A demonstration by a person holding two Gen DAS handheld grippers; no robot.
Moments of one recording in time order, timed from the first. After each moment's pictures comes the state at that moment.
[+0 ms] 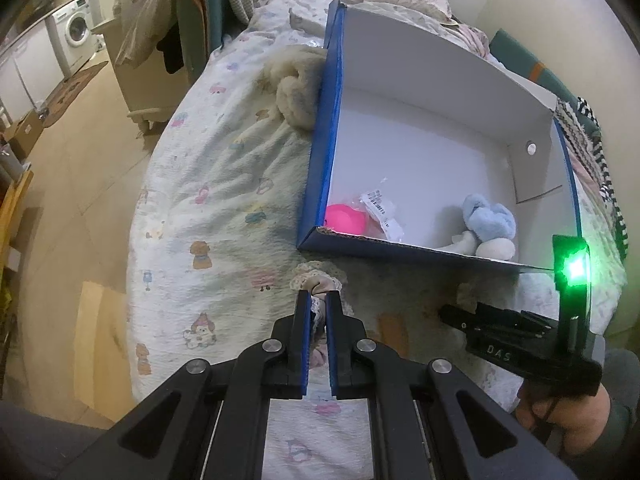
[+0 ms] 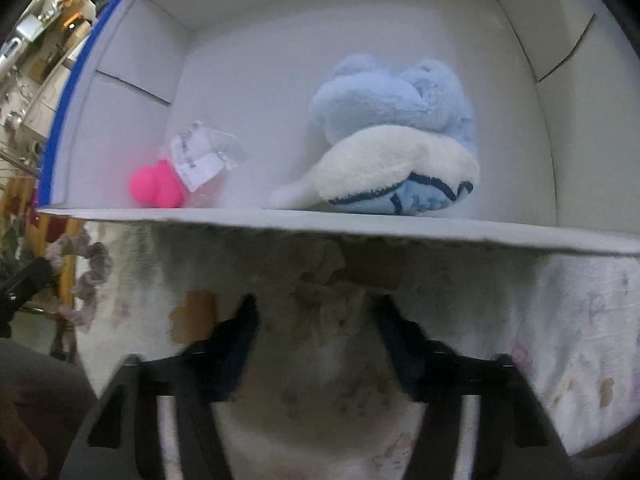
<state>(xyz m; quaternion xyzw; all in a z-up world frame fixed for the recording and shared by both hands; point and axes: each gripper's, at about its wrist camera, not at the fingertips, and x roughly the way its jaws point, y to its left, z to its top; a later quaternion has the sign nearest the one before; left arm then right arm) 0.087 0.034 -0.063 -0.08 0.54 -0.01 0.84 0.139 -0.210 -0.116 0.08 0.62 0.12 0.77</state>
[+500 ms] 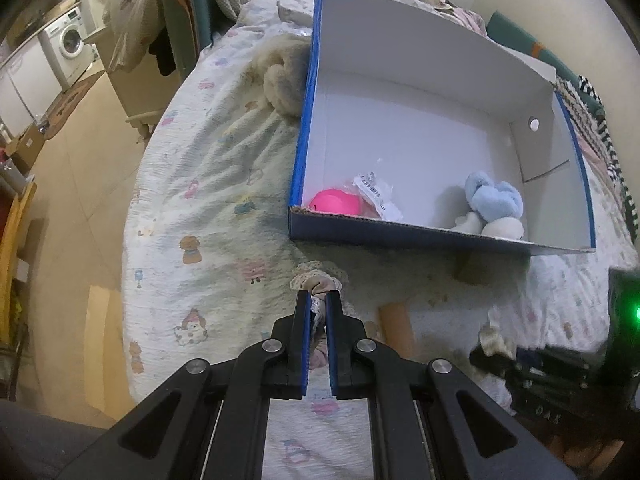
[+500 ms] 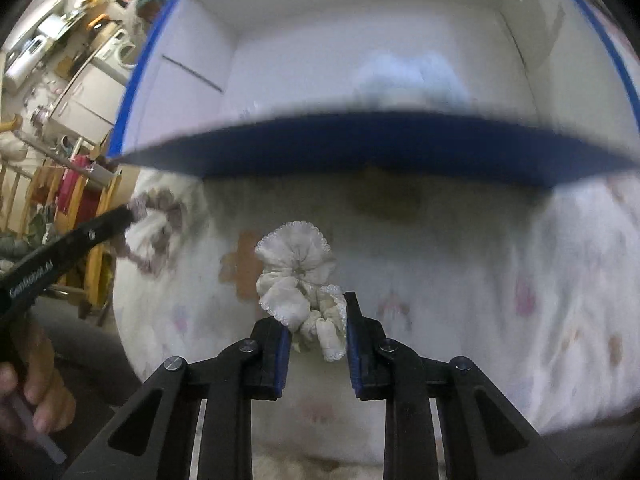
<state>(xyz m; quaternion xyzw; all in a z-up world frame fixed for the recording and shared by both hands) 0.087 0.017 -0.074 -0.05 0.55 -0.01 0.84 0.102 -0.206 -0.090 0.09 0.60 0.17 0.78</state>
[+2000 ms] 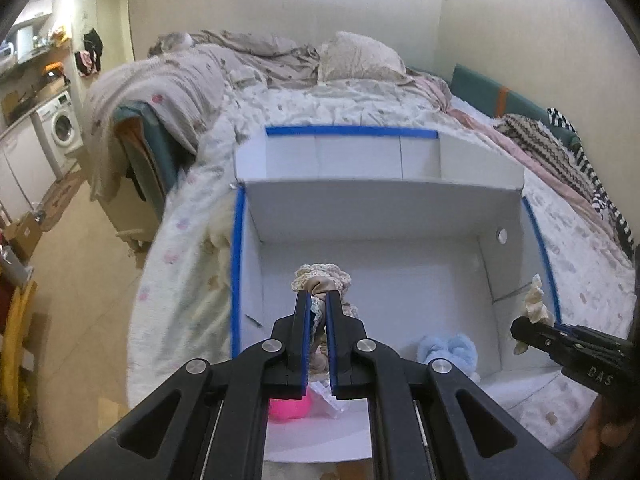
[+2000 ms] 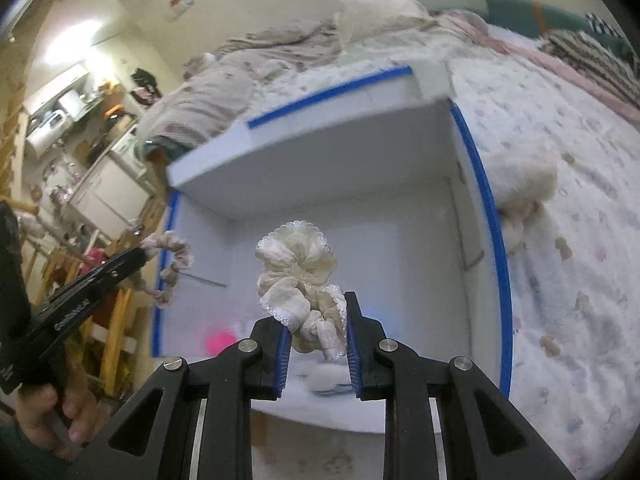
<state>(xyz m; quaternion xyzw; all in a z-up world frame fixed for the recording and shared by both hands) 0.189 -0.034 0.008 0.00 0.41 -0.04 0.91 0.174 -0.293 0.016 0.16 0.45 0.15 0.87</state>
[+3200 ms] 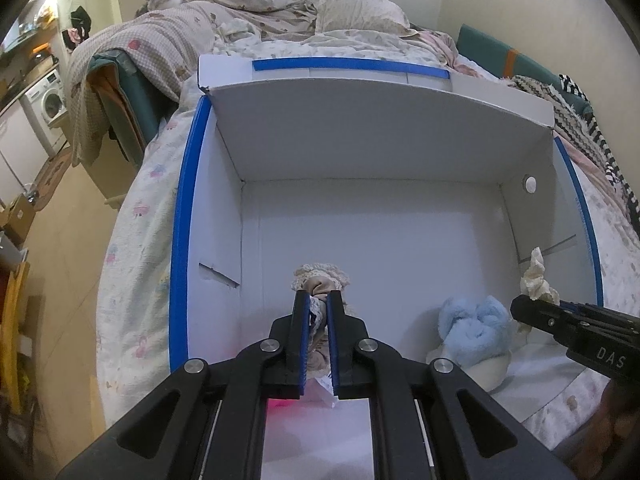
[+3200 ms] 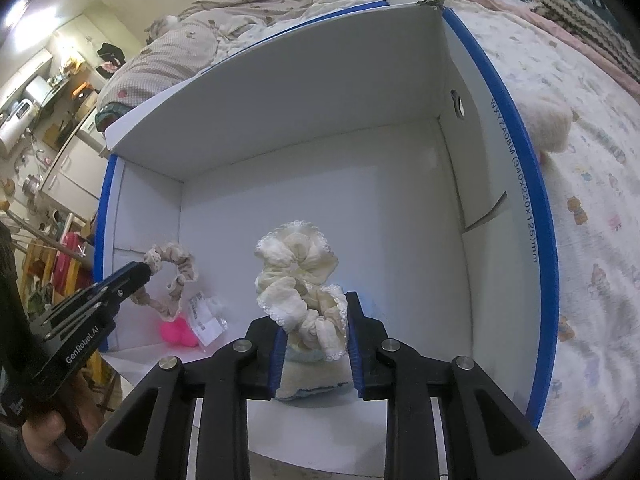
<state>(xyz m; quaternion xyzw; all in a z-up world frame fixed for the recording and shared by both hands) 0.204 -0.044 -0.055 0.00 0.47 -0.04 0.88 0.210 -0.286 -0.046 0.15 0.53 0.11 0.83</state>
